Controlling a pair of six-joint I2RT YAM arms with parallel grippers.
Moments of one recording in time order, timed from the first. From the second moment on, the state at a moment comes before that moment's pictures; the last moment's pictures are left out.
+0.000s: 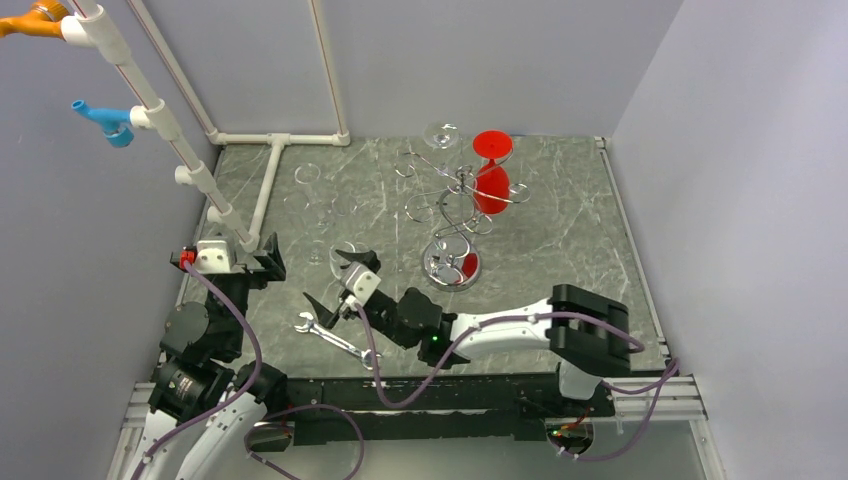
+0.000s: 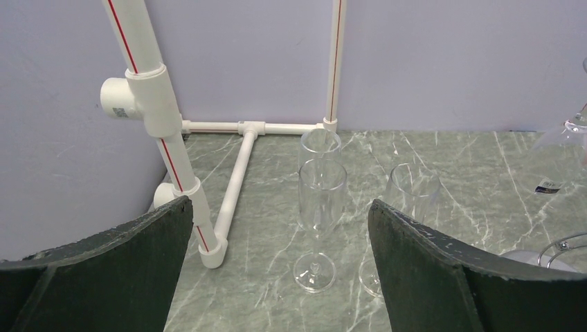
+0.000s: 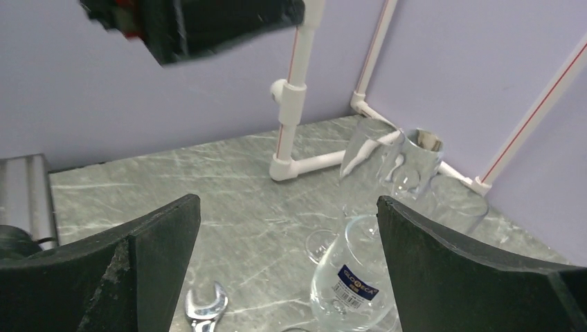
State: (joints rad) left arm -0.44 0.23 0.66 -0.24 -0.47 0.07; right arm 1.35 1.72 0.91 1.06 0.33 -0.28
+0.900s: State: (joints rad) left arm -0.44 0.25 0.66 -0.25 -0.49 0.06; right arm 1.46 1.18 1.16 0.45 0.95 -0.36
